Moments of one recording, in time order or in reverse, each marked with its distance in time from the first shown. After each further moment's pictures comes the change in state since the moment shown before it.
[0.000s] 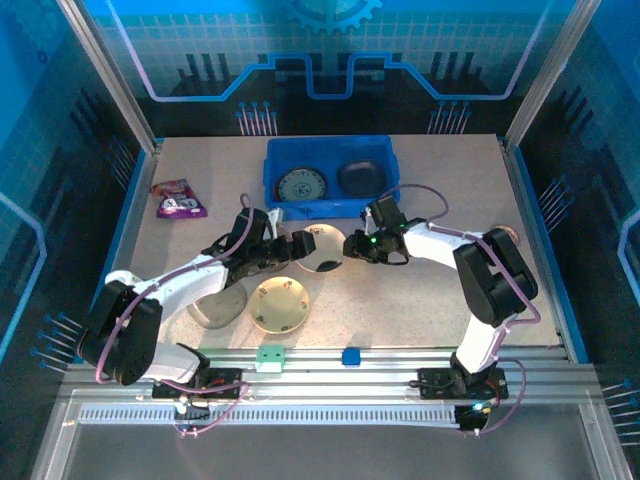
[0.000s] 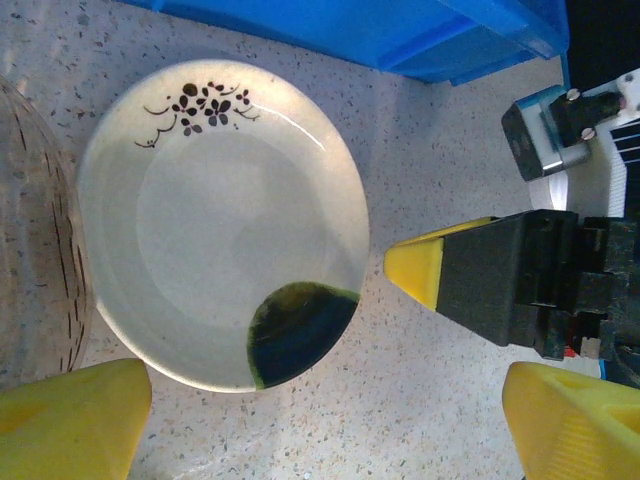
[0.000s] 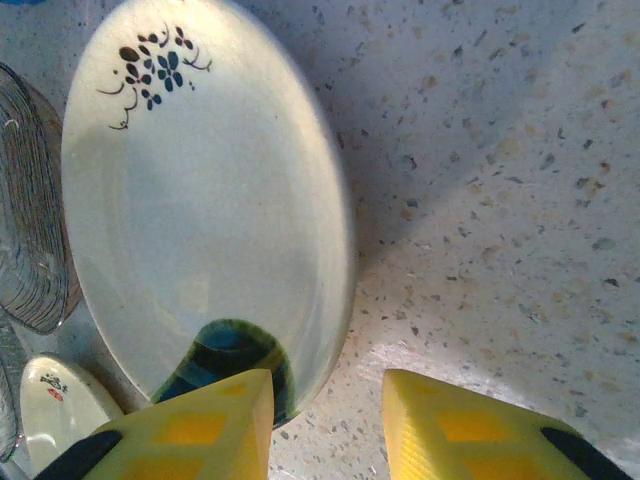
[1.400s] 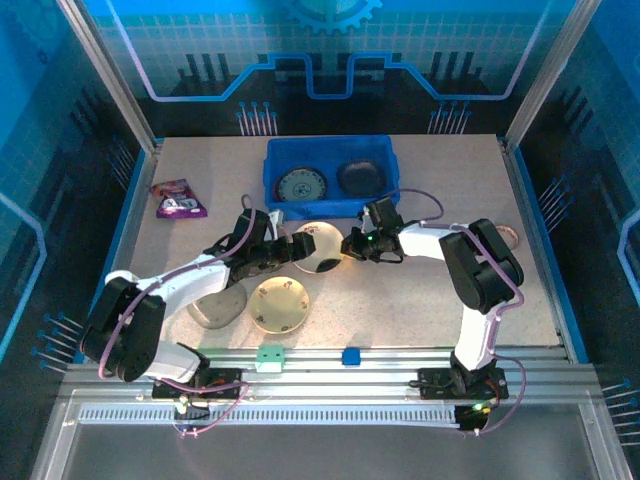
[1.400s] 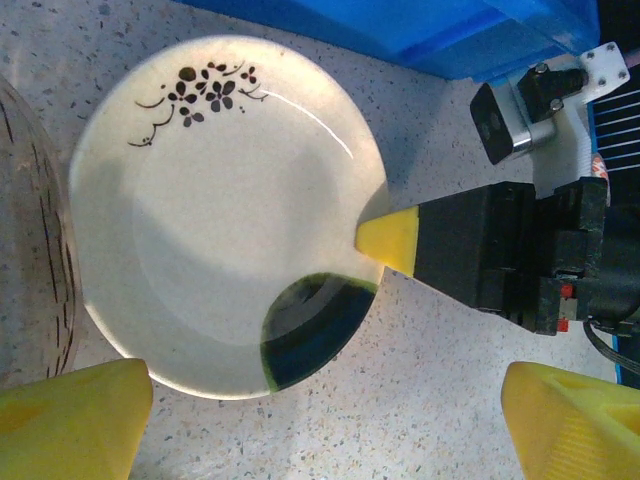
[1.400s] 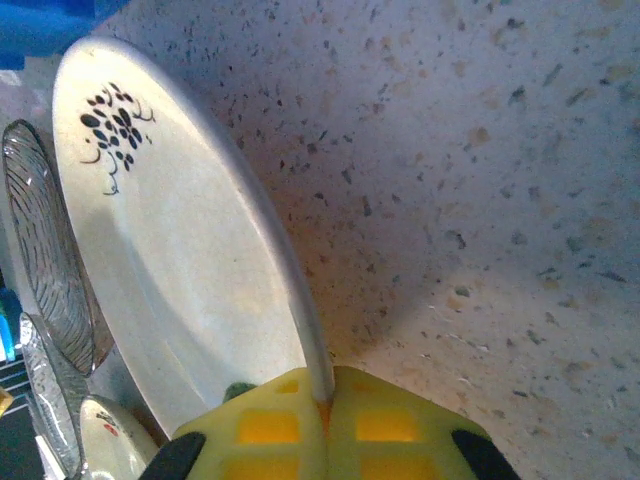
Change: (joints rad) left arm -0.001 0.023 -0.004 0.001 -0.016 0.001; right arm -0.020 0.111 0.000 0.174 -0.107 0.113
